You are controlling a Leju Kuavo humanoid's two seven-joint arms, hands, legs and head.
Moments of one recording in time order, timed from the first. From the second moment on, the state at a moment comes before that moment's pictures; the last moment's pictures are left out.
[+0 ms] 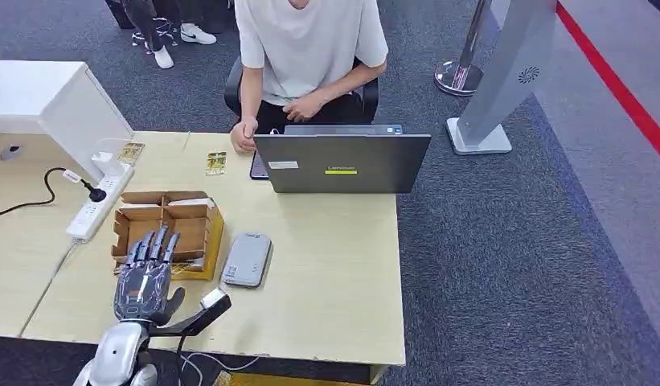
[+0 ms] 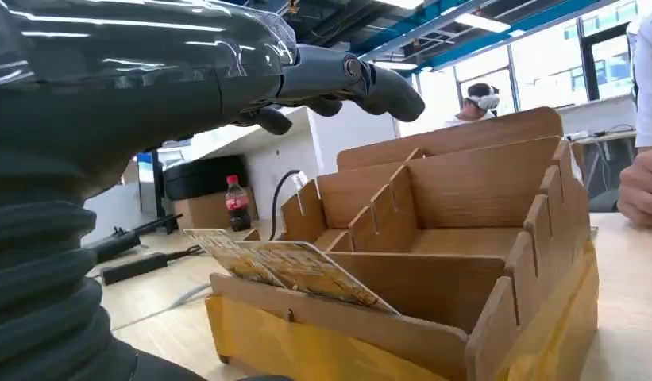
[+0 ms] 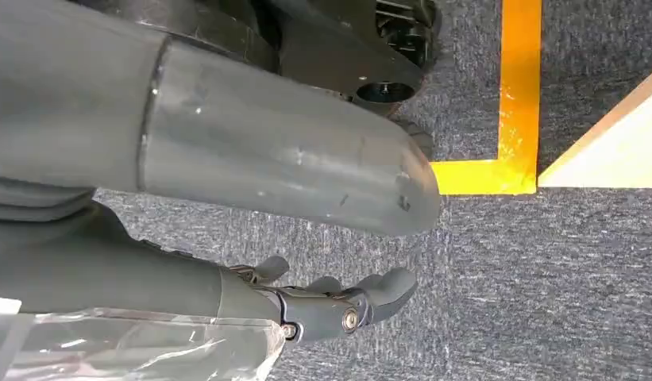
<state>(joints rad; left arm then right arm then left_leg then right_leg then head) 0.10 0.13 0.03 -1.44 -1.46 0.27 0.10 -0.05 0.19 -0.79 -0.24 0.74 -0.10 -0.36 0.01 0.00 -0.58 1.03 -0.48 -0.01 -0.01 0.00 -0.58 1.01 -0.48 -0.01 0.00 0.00</state>
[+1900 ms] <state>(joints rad) 0.09 0.13 0.05 -1.42 -1.38 0.25 0.05 -0.05 0.19 -0.80 -0.24 0.75 -0.10 -0.36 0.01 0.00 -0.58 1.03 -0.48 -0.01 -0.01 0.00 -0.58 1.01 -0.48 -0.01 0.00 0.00</state>
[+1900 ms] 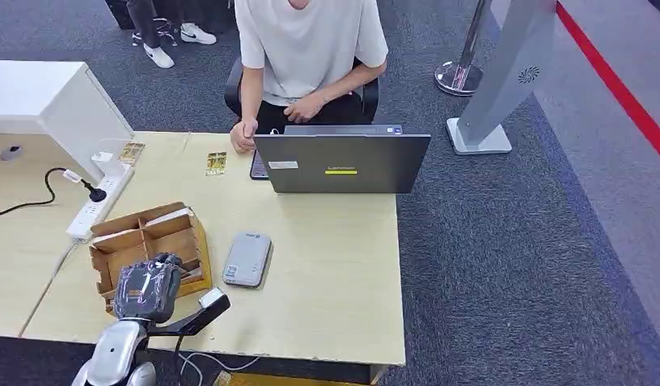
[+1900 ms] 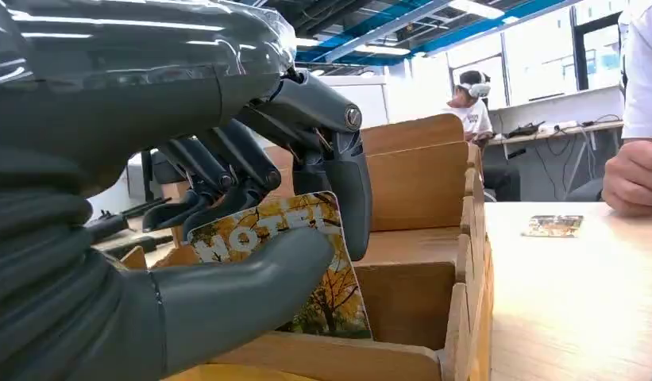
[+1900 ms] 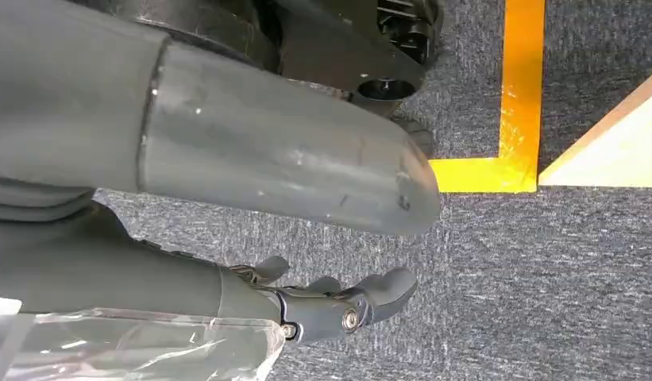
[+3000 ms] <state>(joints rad) -0.04 0.14 -0.01 -1.81 -1.31 0.35 0.01 -0.05 0.23 -0.85 -0.24 0.73 -0.14 -0.39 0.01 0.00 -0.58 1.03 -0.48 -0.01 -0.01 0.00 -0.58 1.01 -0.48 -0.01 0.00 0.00</state>
